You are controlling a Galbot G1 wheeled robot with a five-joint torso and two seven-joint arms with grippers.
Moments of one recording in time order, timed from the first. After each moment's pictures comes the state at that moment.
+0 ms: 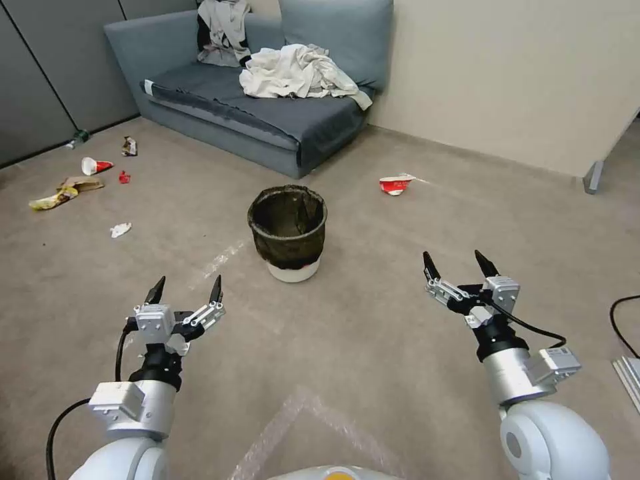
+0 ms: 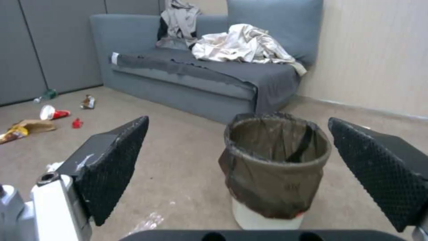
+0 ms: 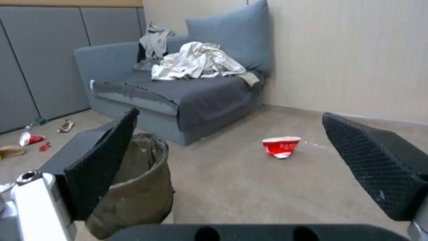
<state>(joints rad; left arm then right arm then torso) 1.75 -1.60 -0.74 -2.33 -0.13 0.05 0.15 -1.61 1.45 0.62 2.28 0.27 -0.08 -0.12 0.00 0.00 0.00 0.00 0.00</state>
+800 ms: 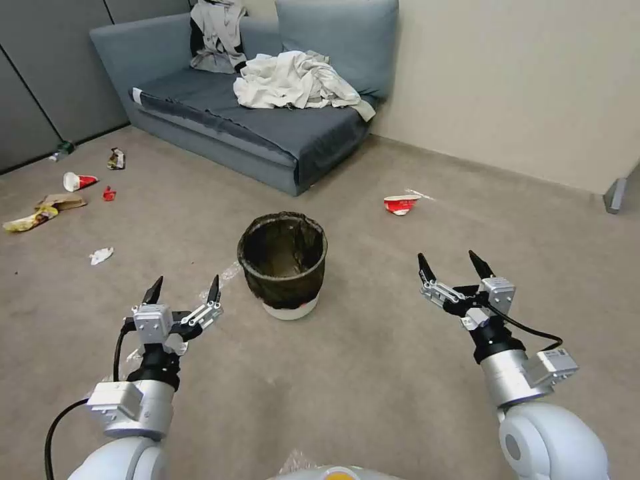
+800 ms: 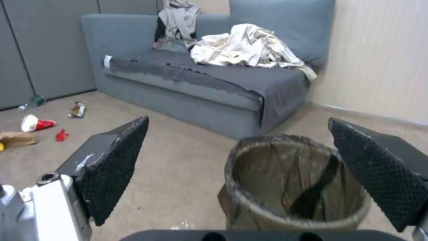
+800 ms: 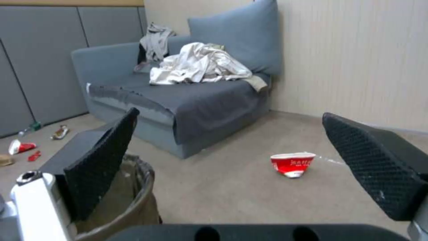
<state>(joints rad) 1.74 -1.60 -0.75 -2.33 -0.14 0.05 0.15 -1.61 1.44 0.61 2.28 0.28 -0.08 -0.14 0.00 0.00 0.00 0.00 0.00</state>
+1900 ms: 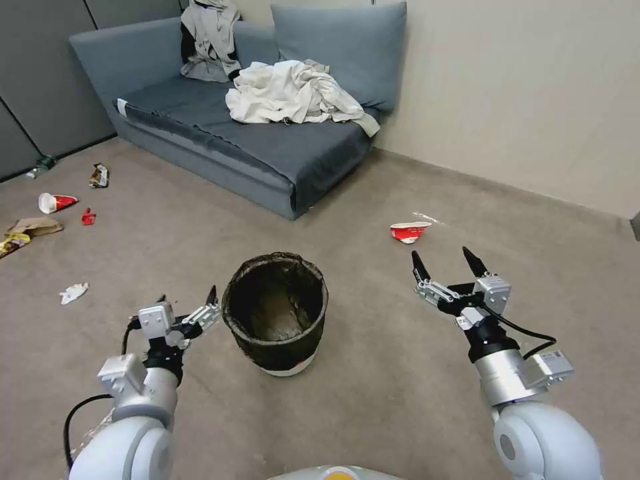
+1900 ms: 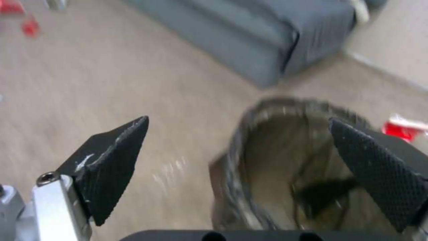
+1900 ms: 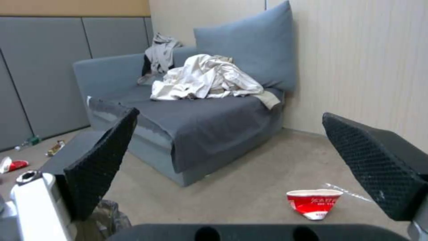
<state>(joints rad) 1.64 -1.47 -0.68 -2.29 -0.42 0.48 -0.15 -1.61 1.44 0.59 2.27 0.28 -0.03 -0.16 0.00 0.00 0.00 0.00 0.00</state>
